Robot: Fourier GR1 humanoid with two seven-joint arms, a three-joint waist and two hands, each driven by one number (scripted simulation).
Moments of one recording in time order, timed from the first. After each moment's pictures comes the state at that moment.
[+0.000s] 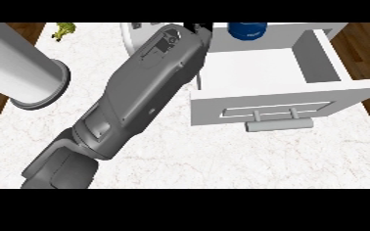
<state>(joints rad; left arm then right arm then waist) -1.37 0.00 -0.34 -0.61 0.66 0.66 -0.03 0.36 -0.05 -0.68 -2.28 -0.57 0.45 0.30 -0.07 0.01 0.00</state>
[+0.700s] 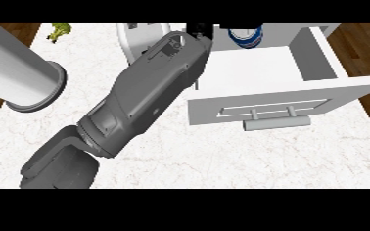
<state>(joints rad) -1.40 0.00 -0.51 -0.49 0.82 0.71 -0.09 0.35 -0.03 -0.66 -2.30 -0.55 0.44 0.32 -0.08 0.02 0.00</state>
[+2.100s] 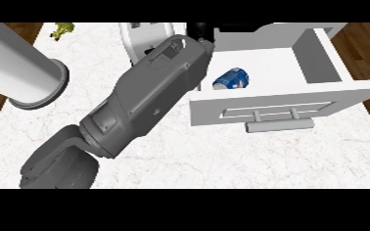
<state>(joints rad) -1.40 0.00 -0.59 -0.47 1.02 0.77 -0.27 0.21 -0.10 -0.62 -2.37 -0.26 0.51 0.14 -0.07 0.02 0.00</state>
